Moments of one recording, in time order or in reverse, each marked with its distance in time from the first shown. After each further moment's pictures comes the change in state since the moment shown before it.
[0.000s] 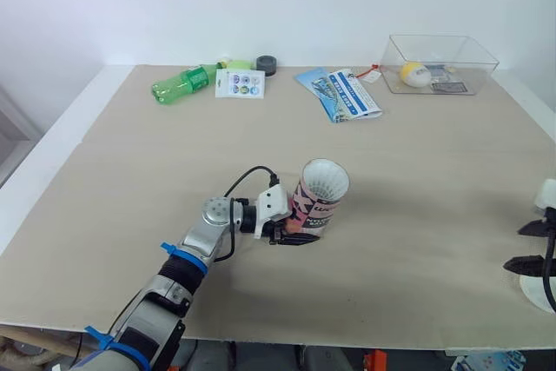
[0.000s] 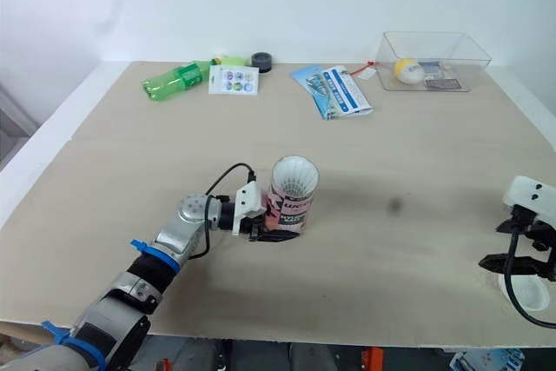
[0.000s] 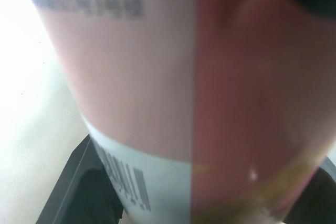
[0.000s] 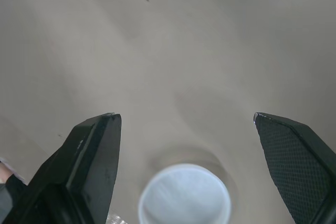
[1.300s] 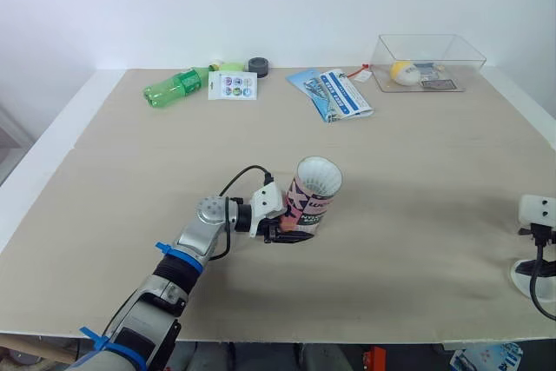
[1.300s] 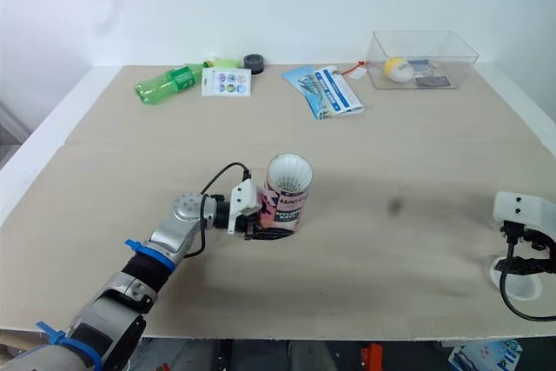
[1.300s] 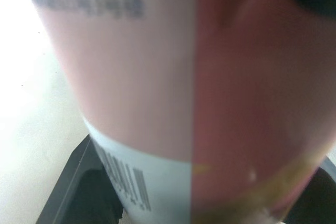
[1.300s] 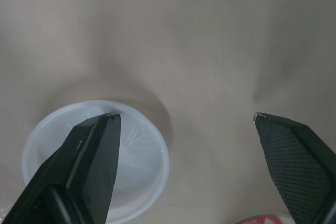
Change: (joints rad) left arm 0.008 0.022 0.013 -0.023 -0.003 0.058 0.014; right arm -0.693 0.179 0.523 0.715 -0.446 -0.673 0.052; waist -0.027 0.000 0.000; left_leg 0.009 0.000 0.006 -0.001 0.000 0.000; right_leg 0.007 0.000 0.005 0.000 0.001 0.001
